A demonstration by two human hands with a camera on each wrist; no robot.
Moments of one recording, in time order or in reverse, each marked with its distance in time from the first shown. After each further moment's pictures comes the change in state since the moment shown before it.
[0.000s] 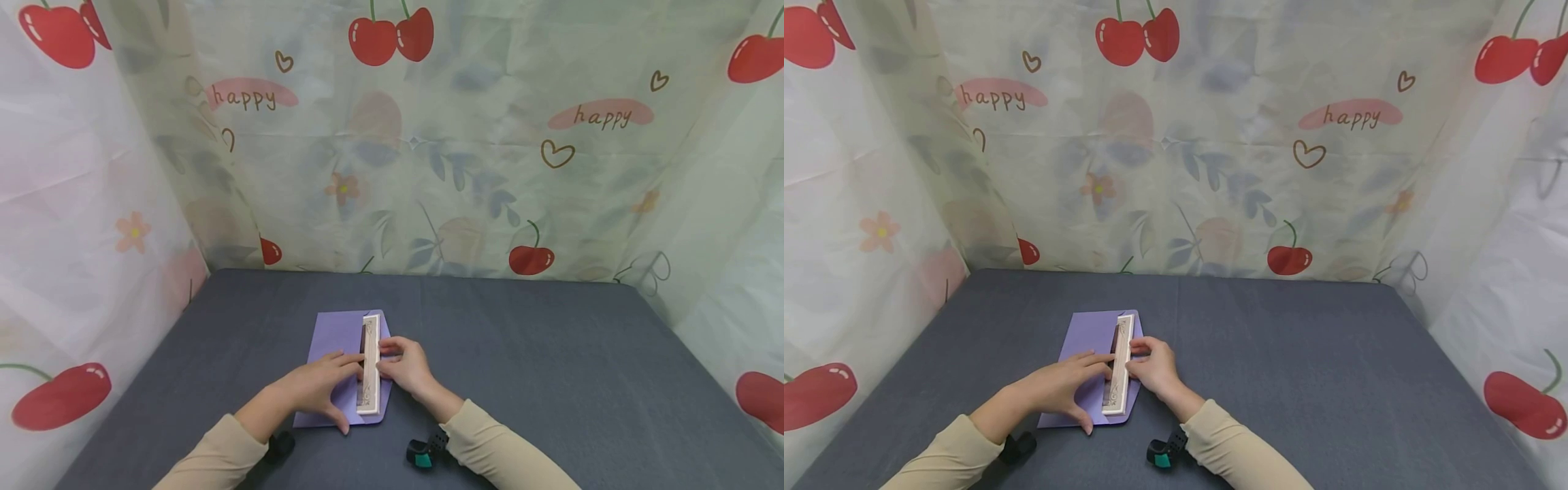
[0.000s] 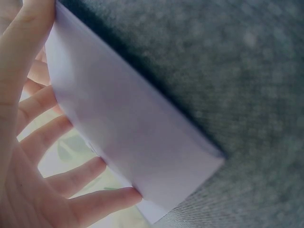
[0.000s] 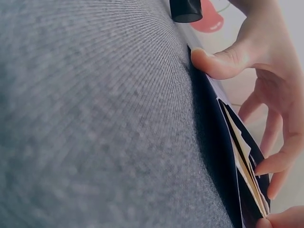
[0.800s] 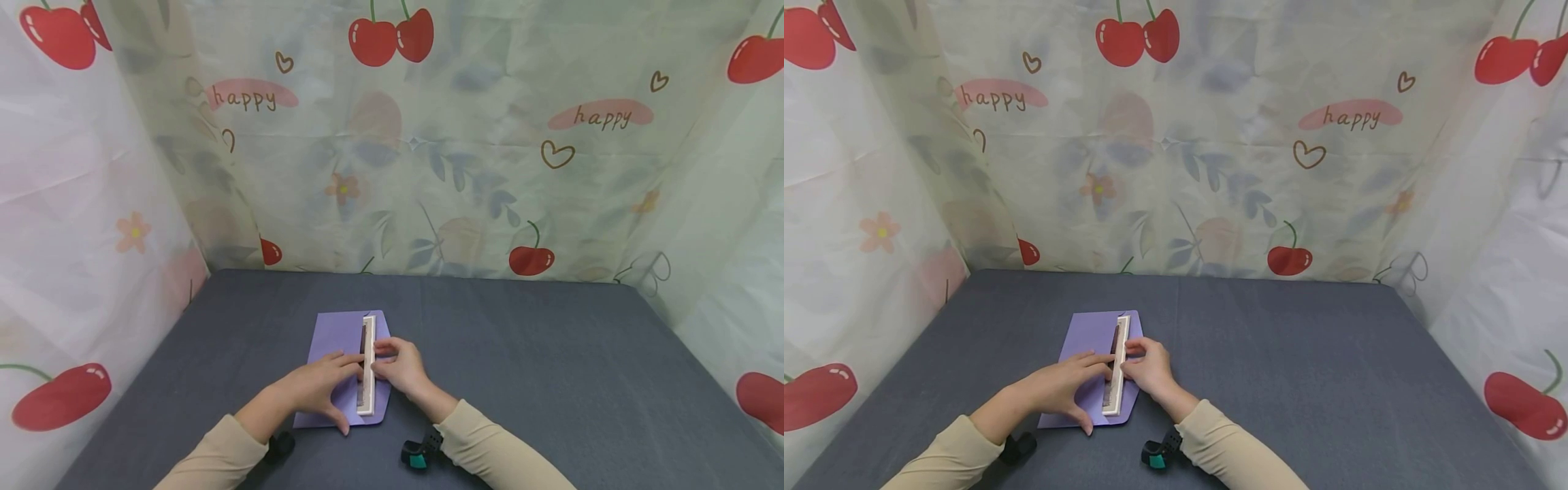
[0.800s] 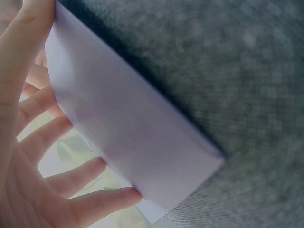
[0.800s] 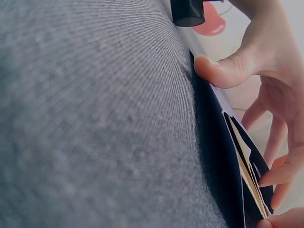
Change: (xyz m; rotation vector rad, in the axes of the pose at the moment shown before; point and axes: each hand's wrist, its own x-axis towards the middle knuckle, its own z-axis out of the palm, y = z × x) left_hand 0.001 -0.001 0.000 0.016 -0.006 0.006; right_hand -0.003 -0.009 0.007 0.001 -0.001 0.002
